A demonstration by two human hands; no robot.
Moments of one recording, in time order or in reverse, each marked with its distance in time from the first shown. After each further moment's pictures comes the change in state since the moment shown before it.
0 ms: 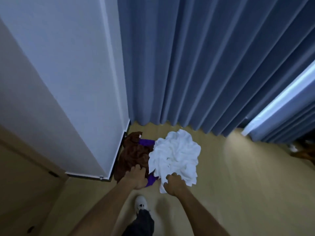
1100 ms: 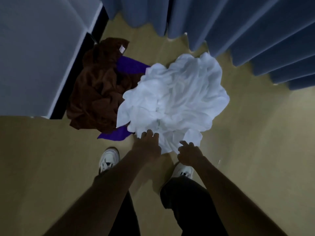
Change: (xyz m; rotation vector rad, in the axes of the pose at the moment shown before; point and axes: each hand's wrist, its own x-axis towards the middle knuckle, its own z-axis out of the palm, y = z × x) left_hand 0.535 0.143 0.175 -0.260 -0.130 -0.155; right_hand 0.507 0.312 0.141 -0.359 -0.551 -0.187
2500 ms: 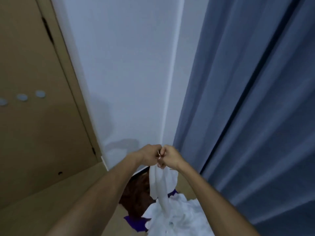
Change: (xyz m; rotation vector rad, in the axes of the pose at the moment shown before) left_hand -0.531 0.061 -0.330 -0.268 0.681 -0.076; right_hand -0.536 -0.237 -0.321 0.403 0.389 -0.752
